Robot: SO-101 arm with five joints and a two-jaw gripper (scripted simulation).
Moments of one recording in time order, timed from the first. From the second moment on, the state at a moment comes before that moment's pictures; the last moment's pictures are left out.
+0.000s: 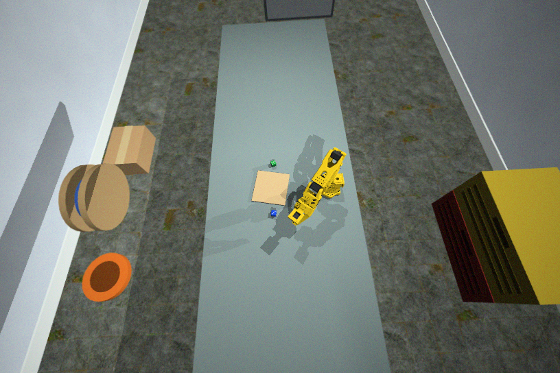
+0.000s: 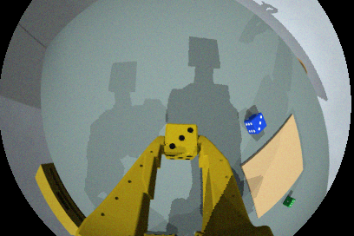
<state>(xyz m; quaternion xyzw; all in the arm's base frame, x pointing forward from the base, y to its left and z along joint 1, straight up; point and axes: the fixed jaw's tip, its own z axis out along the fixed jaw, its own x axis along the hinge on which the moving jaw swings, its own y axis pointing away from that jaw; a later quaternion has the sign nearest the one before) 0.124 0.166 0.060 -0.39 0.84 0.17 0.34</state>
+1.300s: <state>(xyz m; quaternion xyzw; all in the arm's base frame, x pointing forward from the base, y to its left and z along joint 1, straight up) 0.141 0.184 0.060 -0.35 0.76 0.24 0.49</state>
